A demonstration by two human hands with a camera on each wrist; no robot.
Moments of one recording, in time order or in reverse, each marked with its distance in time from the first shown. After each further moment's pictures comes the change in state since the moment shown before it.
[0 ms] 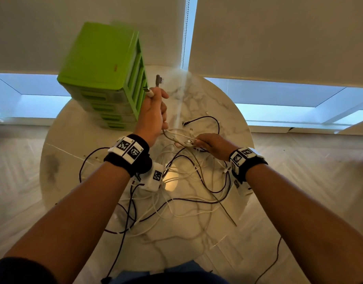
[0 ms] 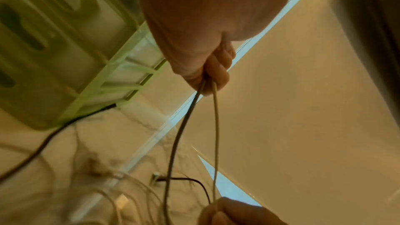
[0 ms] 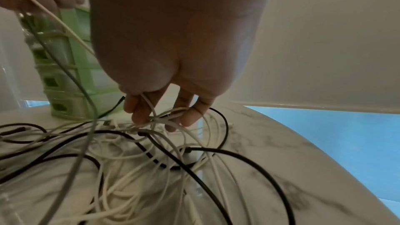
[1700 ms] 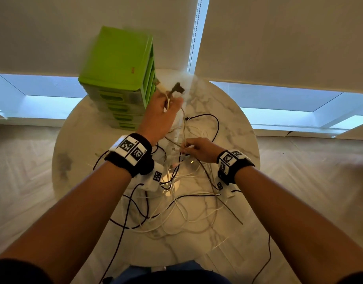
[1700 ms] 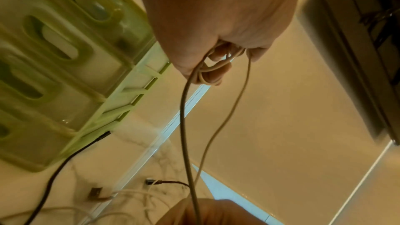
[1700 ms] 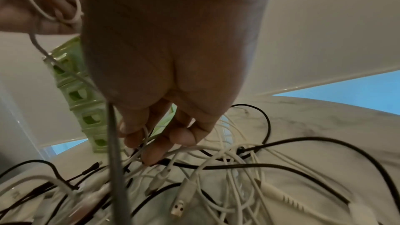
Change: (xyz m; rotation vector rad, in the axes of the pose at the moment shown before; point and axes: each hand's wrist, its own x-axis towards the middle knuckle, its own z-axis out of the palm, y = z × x) left_hand -0.017 0.024 -0.027 0.316 -0.121 0.228; right_hand 0.017 -0.070 0.023 0.265 -0.138 0.046
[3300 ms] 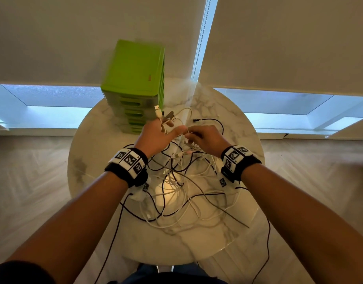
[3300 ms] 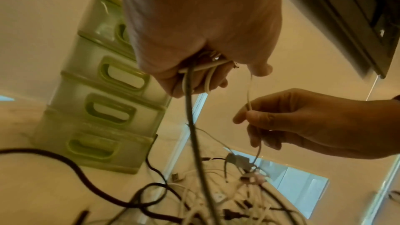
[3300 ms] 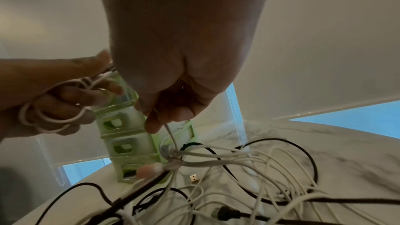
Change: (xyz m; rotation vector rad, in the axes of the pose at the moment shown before) left_hand -0.035 -0.028 -0.061 0.408 -0.100 -0.203; right_hand 0.002 -0.068 0.000 -0.104 0.394 -0.132
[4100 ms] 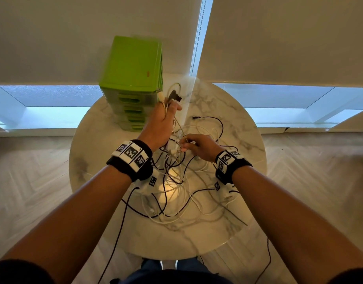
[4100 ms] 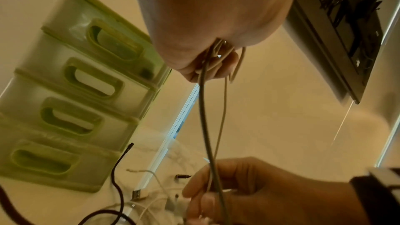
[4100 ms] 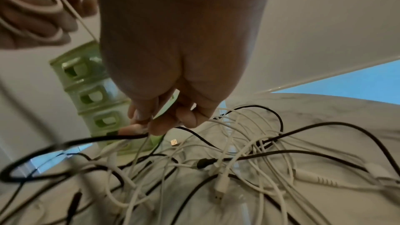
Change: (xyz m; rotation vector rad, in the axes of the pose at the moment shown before) left_hand 0.002 0.022 0.003 -0.349 0.013 0.220; right_hand -0.013 0.013 0.033 0.071 -0.152 0.194
